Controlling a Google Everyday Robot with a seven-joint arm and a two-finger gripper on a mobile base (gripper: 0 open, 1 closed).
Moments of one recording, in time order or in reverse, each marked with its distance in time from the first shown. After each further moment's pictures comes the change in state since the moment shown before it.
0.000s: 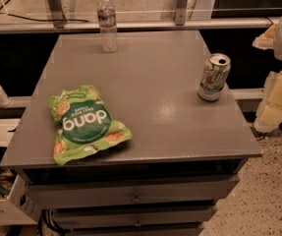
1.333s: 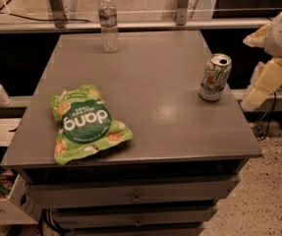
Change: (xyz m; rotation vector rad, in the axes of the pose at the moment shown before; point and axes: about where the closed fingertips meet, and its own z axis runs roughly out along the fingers) arm 0.005 -0.066 0.051 -0.016 -0.186 0.025
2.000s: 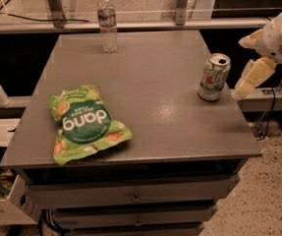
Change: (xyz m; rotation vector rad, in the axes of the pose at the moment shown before) arm 0.024 -0.062 0.046 0.022 -0.100 0.064
